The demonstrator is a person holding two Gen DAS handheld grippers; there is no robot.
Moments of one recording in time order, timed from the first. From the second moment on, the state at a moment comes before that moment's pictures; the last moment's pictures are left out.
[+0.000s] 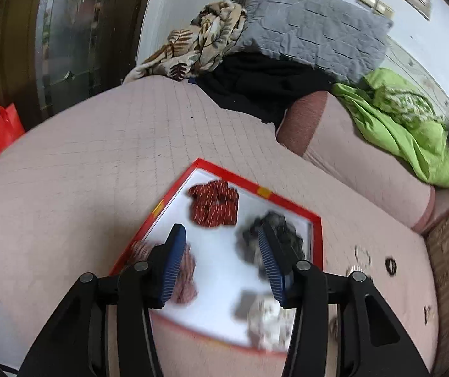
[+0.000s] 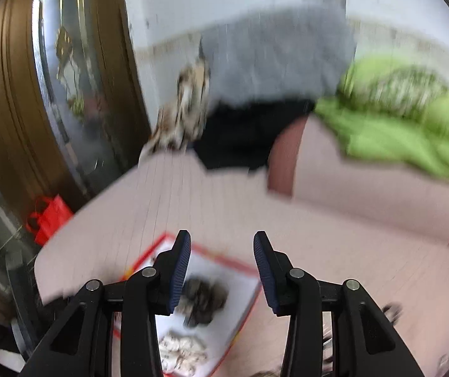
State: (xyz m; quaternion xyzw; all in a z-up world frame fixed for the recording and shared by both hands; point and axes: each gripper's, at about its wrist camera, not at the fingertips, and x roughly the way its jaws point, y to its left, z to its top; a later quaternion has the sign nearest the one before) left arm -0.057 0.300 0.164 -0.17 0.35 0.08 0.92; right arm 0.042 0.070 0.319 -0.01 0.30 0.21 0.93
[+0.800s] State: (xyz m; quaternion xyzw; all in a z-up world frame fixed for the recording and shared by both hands) left arm -0.167 0.253 0.185 -0.15 0.34 0.11 0.92; right arm -0.078 0.069 0.335 -0.01 0.29 0.33 0.90
